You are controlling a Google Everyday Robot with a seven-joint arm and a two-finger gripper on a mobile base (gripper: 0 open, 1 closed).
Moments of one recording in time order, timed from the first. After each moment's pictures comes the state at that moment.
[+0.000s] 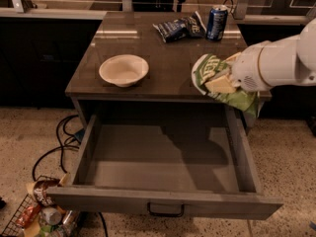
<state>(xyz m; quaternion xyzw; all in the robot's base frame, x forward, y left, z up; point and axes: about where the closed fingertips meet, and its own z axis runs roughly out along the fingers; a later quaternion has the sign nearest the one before) 0.575 -0.160 0.894 -0.46 0.78 0.03 0.43</state>
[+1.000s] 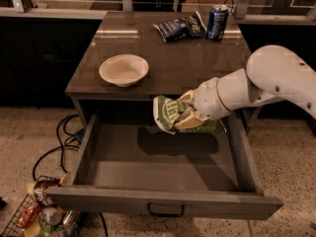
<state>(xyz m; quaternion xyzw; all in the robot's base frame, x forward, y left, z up) 0.541 -0.064 0.794 -0.65 0.64 0.17 0.37</state>
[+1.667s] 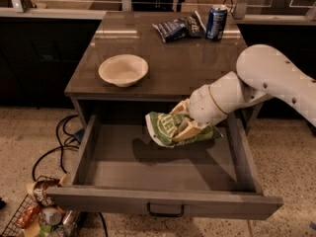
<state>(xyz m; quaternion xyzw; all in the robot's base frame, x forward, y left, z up) 0.510 -0.047 0.777 -0.73 0.56 0.22 0.32</state>
